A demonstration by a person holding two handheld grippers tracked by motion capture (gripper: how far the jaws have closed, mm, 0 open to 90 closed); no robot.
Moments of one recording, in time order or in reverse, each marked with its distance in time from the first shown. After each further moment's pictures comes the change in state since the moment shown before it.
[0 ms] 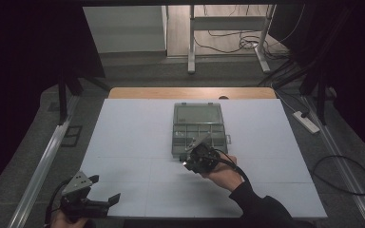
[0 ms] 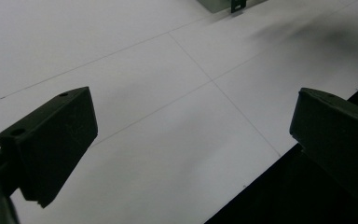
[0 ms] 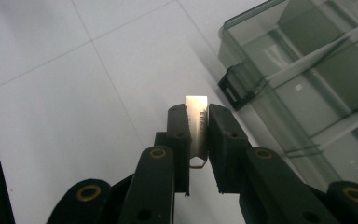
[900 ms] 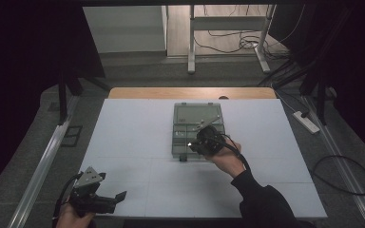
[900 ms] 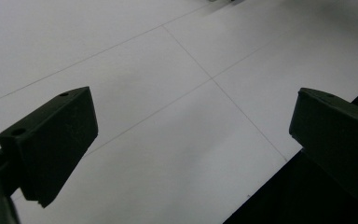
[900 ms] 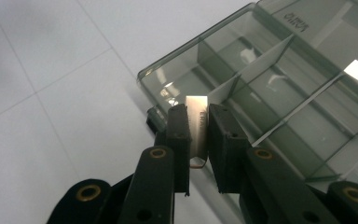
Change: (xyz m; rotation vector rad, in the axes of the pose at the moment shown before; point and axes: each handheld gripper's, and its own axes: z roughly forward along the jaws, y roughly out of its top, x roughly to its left) left arm -0.001 0.011 0.019 0.060 0.002 0.027; right arm -0.043 0.017 -0.012 -0.089 -0.091 0.088
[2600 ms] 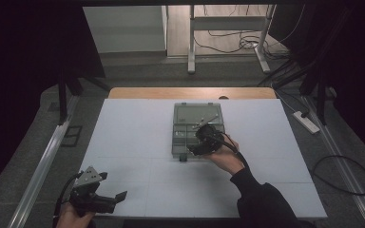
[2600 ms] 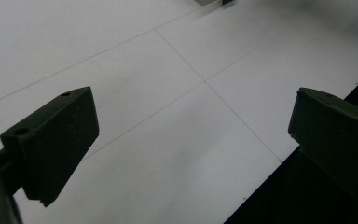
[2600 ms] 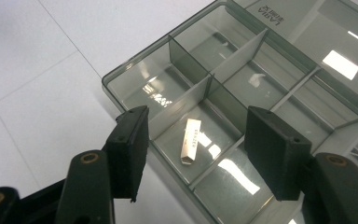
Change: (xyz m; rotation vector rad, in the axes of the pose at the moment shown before) left arm 0.003 -0.001 0.000 -0.019 -0.040 0.009; right arm -0.008 0.000 0.012 0.013 -0.074 0.036
